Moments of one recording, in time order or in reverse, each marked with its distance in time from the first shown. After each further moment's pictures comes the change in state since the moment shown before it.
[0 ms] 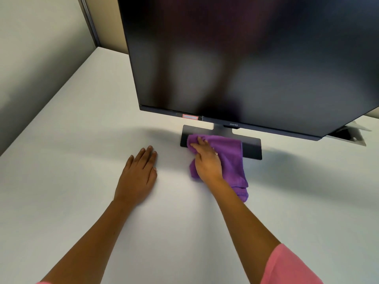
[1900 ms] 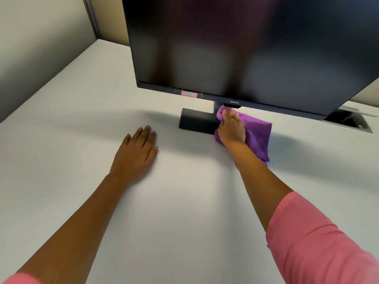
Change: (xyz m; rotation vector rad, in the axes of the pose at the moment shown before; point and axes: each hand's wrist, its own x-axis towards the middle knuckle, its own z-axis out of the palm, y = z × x) left_hand 0.002 0.003 0.006 0.129 0.041 0.035; right_hand 0.038 0.065 -0.019 -0.114 0.238 0.169
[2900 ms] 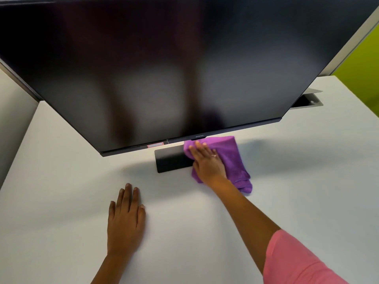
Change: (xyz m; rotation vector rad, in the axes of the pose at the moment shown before) left_hand 0.003 -0.002 -0.013 -0.078 -0.107 0.018; right_hand -0.028 0.003 -0.013 -0.051 -0.191 -0.044
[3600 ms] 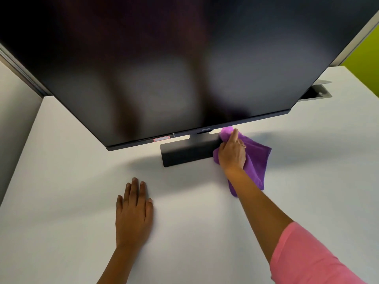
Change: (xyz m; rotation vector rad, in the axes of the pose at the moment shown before) left_hand 0.000 0.000 0.001 -0.005 0.001 -0.001; right_hand 0.004 0.017 -0.017 0.313 0.310 0.606
